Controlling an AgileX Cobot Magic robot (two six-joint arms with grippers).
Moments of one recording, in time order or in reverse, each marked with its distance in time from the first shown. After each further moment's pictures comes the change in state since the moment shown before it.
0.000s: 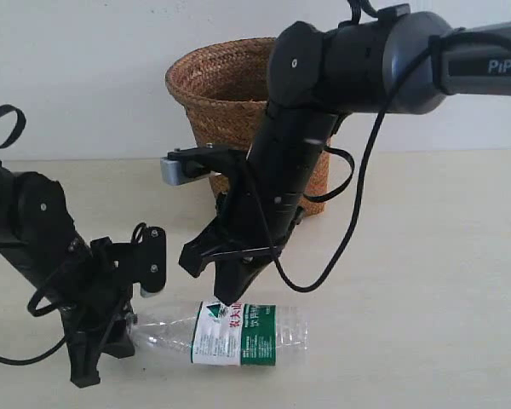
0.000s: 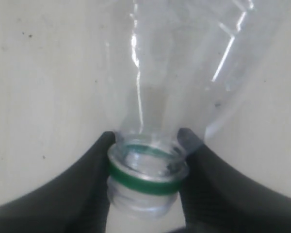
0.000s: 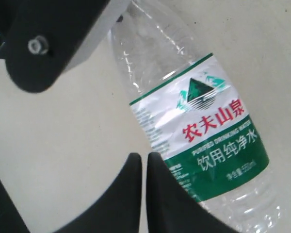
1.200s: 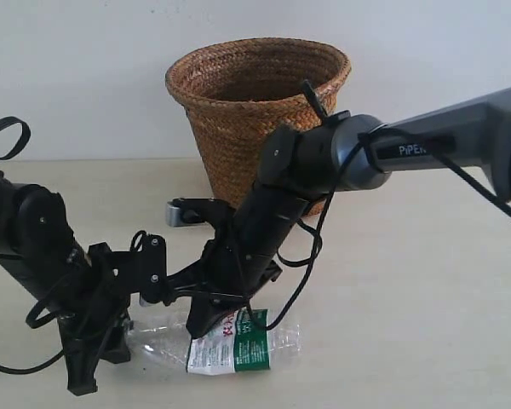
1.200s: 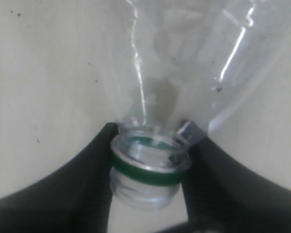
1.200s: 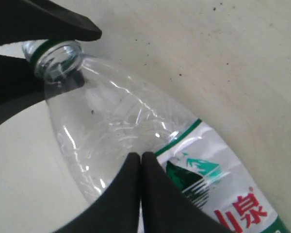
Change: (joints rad) left arm -0.019 -0.006 0.032 0.038 -0.032 -0.048; right arm -0.005 0.234 0.040 0.214 -0.235 -0.030
